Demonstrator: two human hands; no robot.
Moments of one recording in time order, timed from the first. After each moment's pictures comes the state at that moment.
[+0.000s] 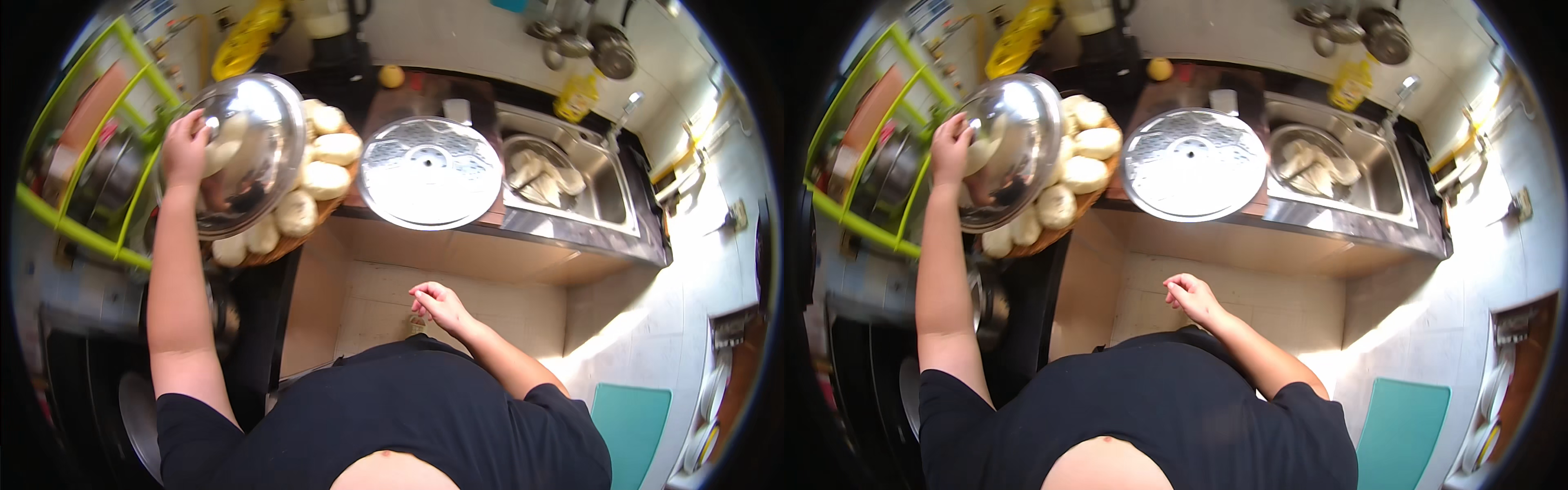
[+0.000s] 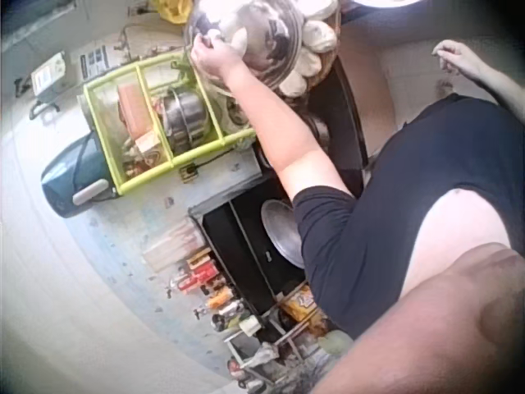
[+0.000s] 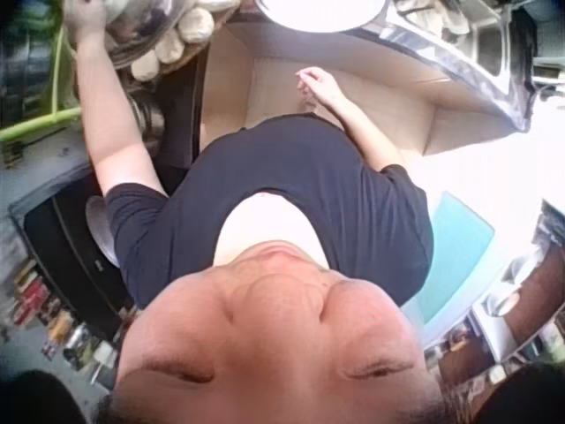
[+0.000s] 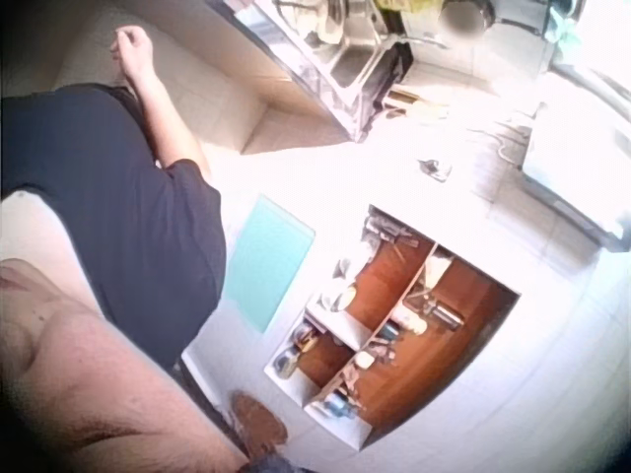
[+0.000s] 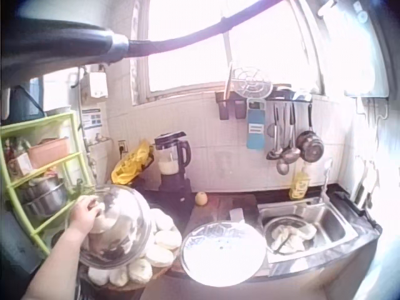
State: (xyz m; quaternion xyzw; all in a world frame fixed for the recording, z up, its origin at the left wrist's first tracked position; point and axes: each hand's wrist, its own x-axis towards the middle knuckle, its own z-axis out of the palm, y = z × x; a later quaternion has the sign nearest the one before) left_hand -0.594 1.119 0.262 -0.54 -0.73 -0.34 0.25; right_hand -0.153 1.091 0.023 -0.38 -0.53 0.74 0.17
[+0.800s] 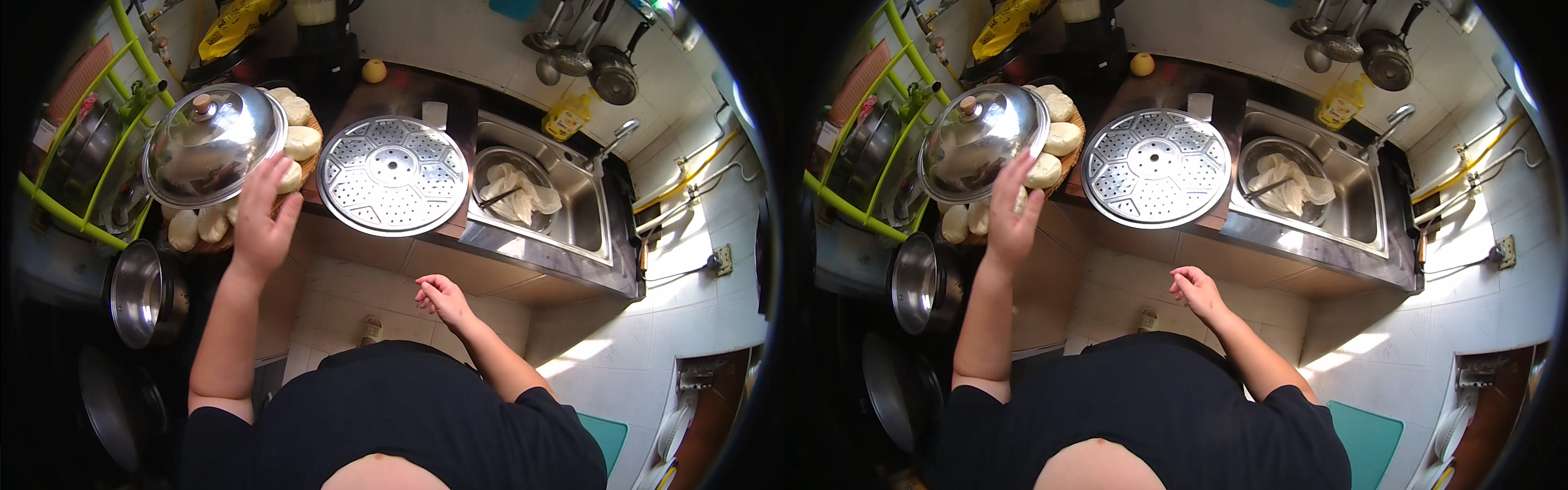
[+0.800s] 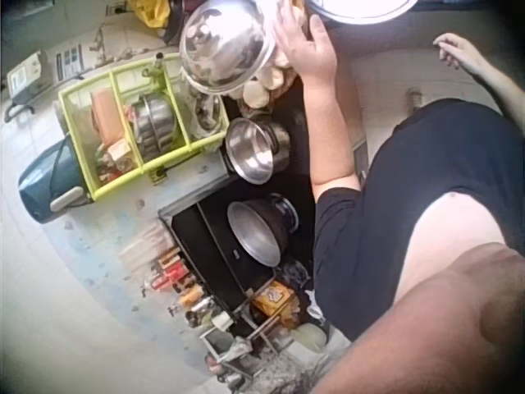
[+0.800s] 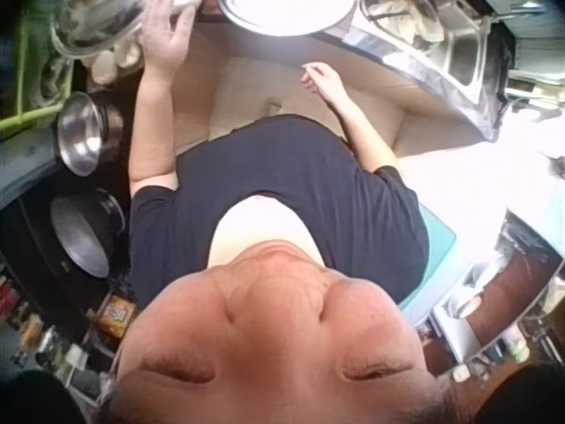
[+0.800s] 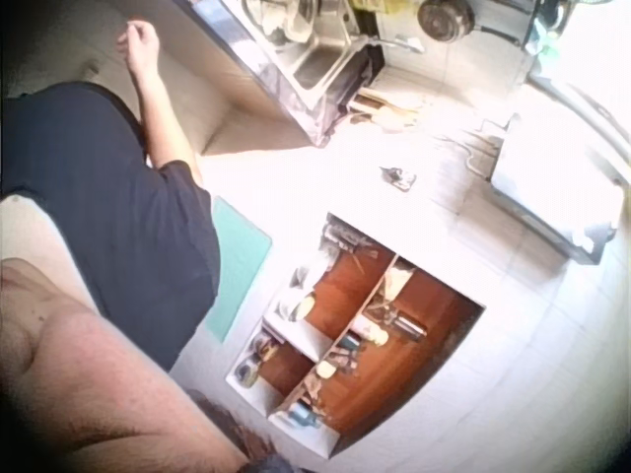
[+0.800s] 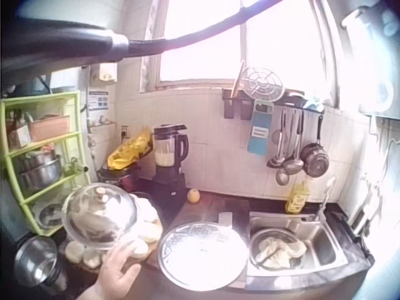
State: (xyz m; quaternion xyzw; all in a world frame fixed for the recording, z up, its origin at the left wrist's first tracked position) left_hand -0.359 1.096 0.191 -0.66 -0.62 -0.41 0.11; right_hand -0.062 1.162 0.024 -0.42 -0.52 0.72 0.17
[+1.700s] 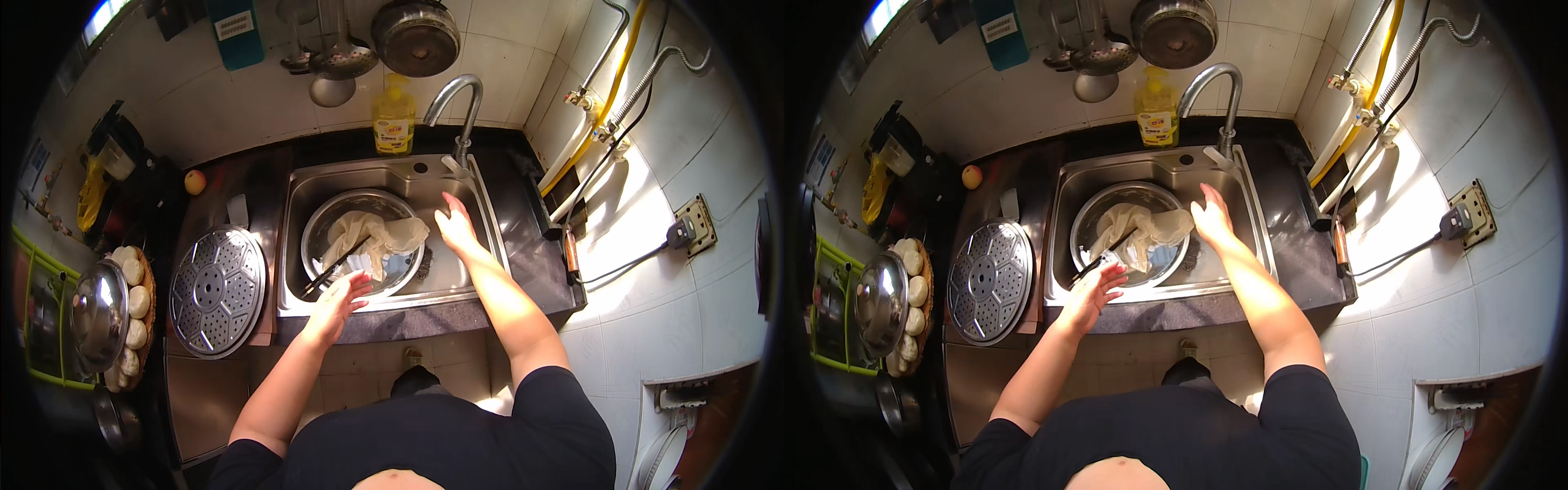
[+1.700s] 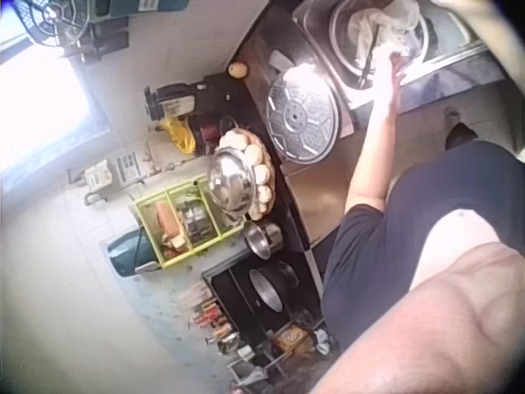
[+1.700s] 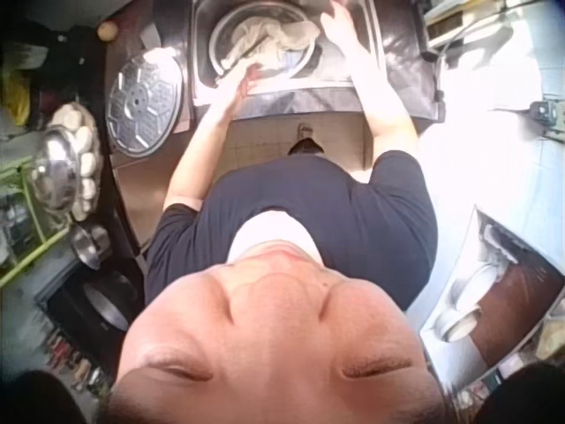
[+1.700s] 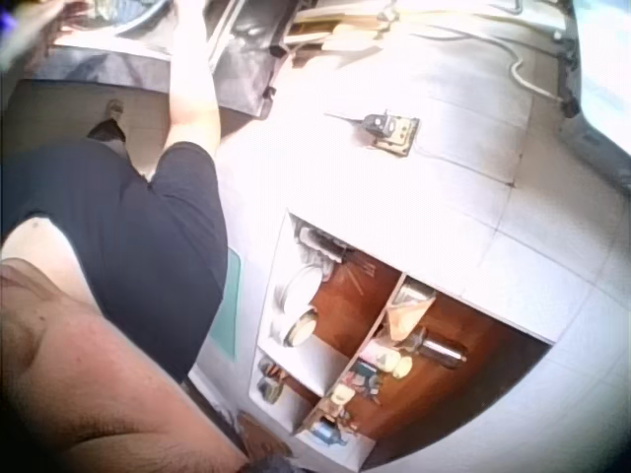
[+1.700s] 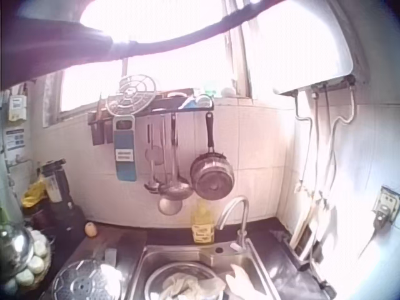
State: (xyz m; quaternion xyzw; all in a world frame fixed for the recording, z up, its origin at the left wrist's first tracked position) left_hand 0.035 1.380 0.047 -0.37 -0.40 -0.51 -0.67; right_hand 0.276 1.564 0.035 -0.57 -0.67 0.30 0.36
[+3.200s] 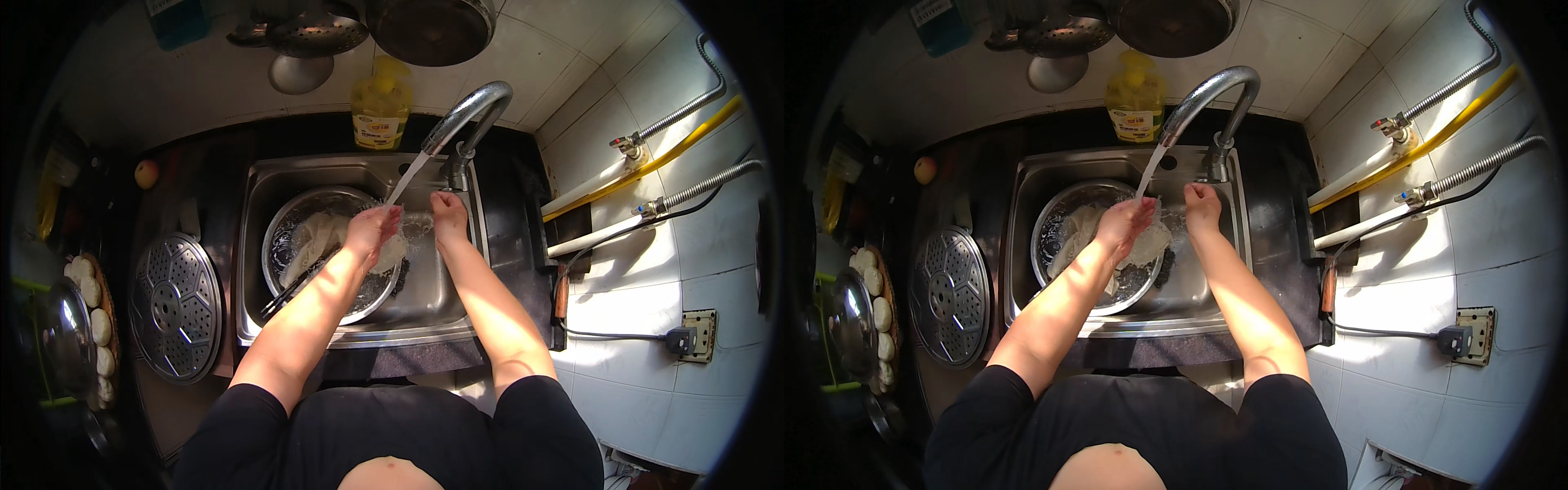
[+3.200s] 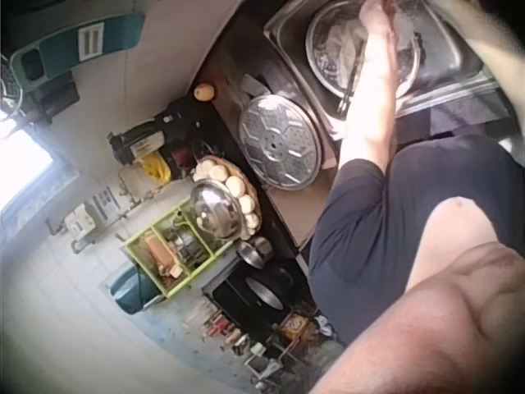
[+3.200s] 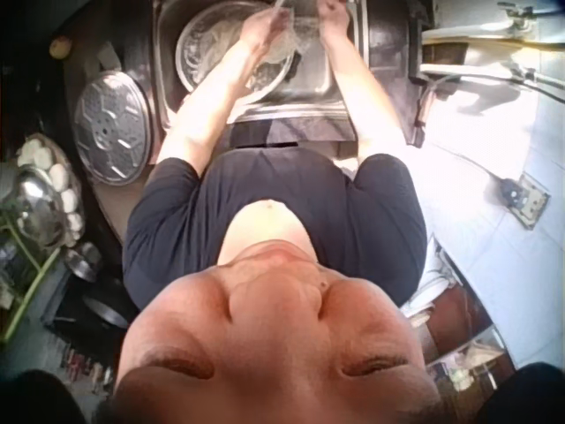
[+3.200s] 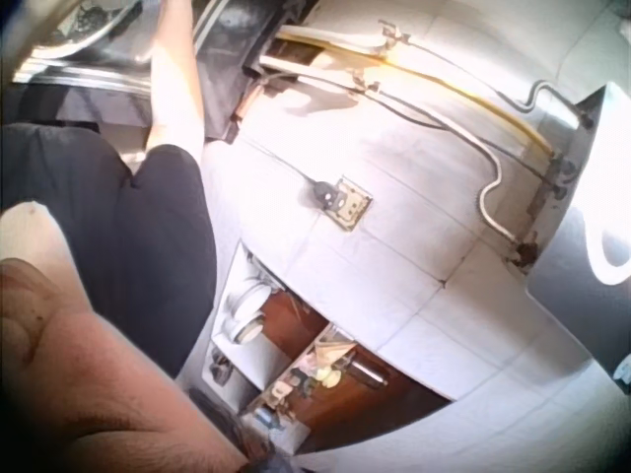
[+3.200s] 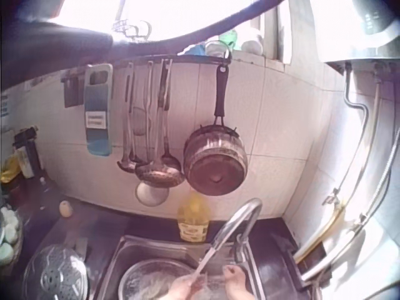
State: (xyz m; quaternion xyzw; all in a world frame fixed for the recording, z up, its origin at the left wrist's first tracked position) left_hand 0.126 1.634 0.006 -0.14 -0.45 -0.56 -0.68; right_hand 0.277 1.688 -0.007 -0.57 -0.41 0.54 0.46
